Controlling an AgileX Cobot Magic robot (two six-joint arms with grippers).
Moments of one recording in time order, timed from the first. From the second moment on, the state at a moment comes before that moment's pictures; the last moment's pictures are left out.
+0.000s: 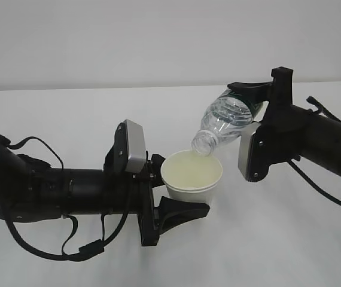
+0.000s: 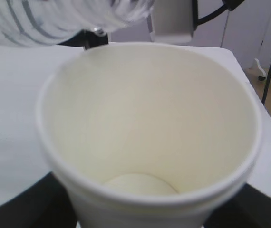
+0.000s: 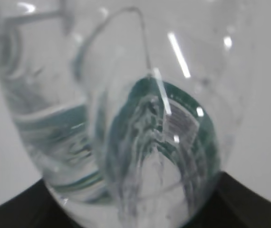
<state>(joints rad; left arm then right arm) -0.53 2.10 -0.82 0.98 -1.14 -0.33 0.23 1.81 -0.66 -0.45 -0.96 -1.33</state>
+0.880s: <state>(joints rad) -0.53 2.10 -0.82 0.98 -1.14 -0.33 0.23 1.81 -0.66 -0.45 -0.98 -1.37</state>
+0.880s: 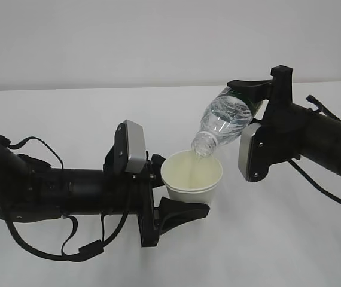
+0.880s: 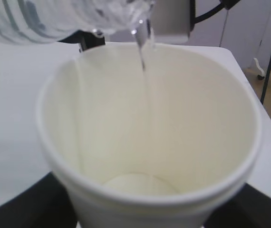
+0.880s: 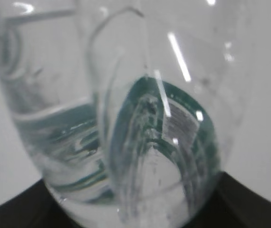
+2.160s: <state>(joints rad) -0.53 2.10 -0.82 1.00 -1.14 -0.33 0.23 1.81 -0.66 -0.44 -1.02 -1.39</state>
